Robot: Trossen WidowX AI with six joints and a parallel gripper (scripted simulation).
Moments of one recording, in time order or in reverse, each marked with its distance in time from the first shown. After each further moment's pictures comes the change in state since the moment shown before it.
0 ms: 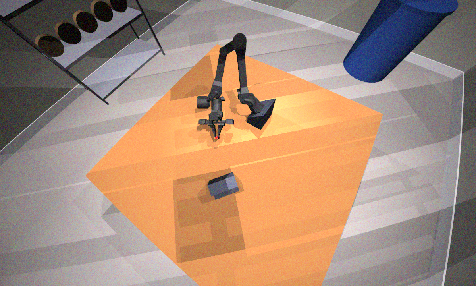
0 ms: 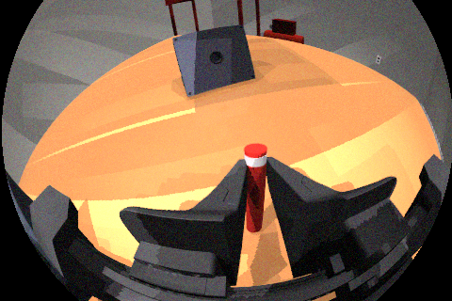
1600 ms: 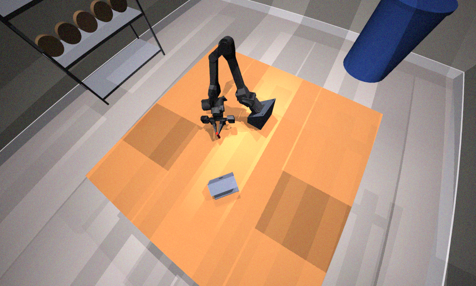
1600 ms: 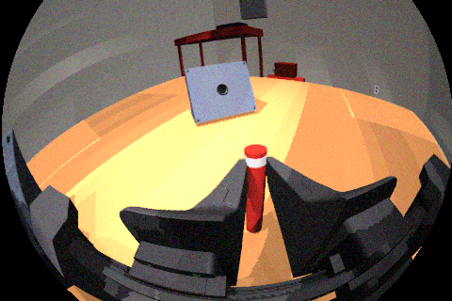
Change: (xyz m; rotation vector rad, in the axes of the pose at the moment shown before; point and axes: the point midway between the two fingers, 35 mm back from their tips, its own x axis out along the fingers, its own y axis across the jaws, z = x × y) arm -0.019 0.003 -0.017 0.000 -0.295 0.006
